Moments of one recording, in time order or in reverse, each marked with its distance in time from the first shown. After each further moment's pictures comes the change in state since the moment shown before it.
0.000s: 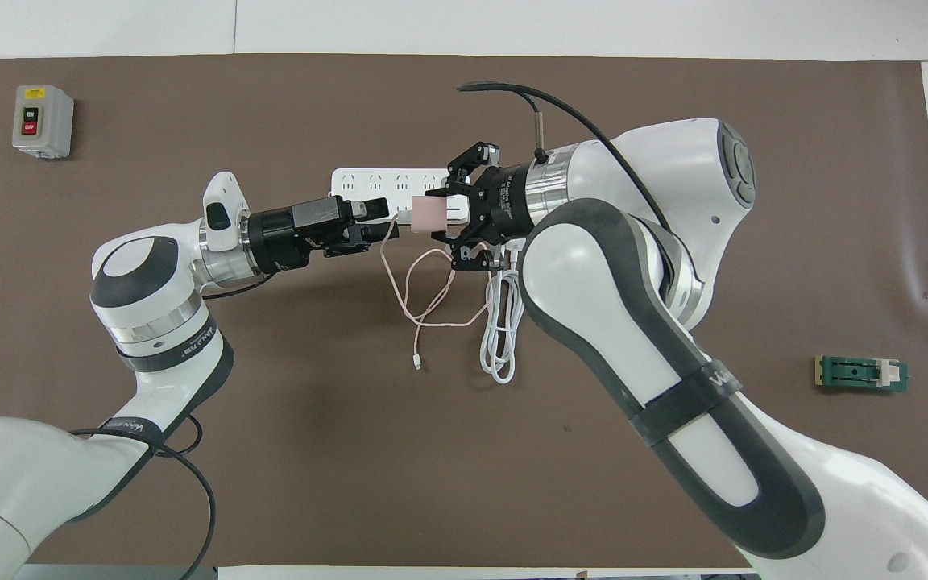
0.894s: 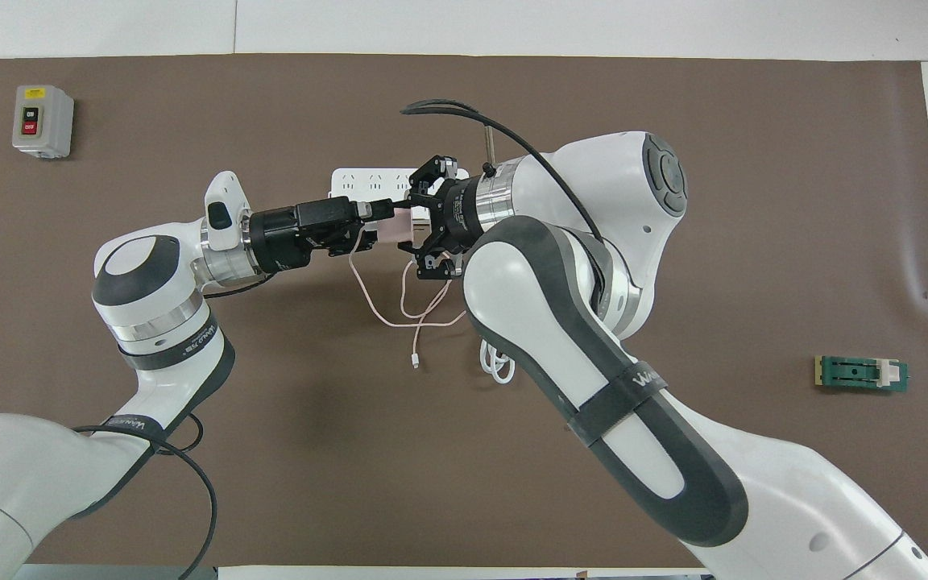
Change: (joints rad) left arm 0.000 0.009 0.000 0.006 0.000 -0.006 0.000; right arm 0.059 0.059 -0.005 0.040 -0.010 0.036 0.004
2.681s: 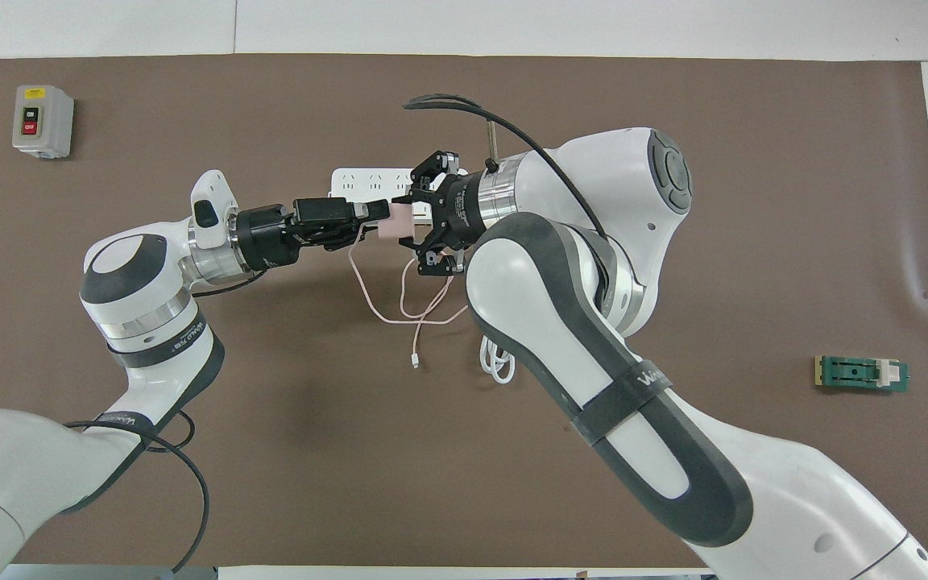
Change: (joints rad) left arm 0.026 0.011 0.007 0.001 0.003 -0.028 0.018; right arm -0.001 0.000 -0.004 0.009 0.000 -0.003 0.005
